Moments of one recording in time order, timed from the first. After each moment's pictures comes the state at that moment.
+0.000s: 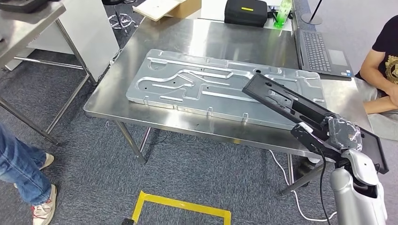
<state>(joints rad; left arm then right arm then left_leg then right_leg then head) -0.11 -0.22 1.02 -0.22 -1.11 -0.03 -0.42 -0.27 -0.22 -0.23 -1.47 1.12 0.03 0.06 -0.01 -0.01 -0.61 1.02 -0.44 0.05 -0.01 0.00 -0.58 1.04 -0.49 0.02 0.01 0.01</state>
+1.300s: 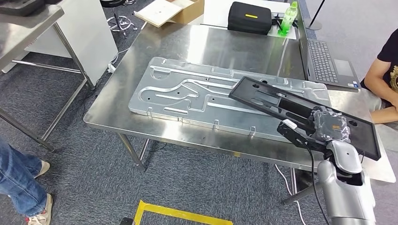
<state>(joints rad) -0.11 -0.22 1.02 -0.22 -1.13 -0.02 -0.41 -0.35 -0.20 -0.14 -1.41 1.28 0.02 0.09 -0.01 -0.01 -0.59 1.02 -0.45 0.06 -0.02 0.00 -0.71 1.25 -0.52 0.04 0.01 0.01</state>
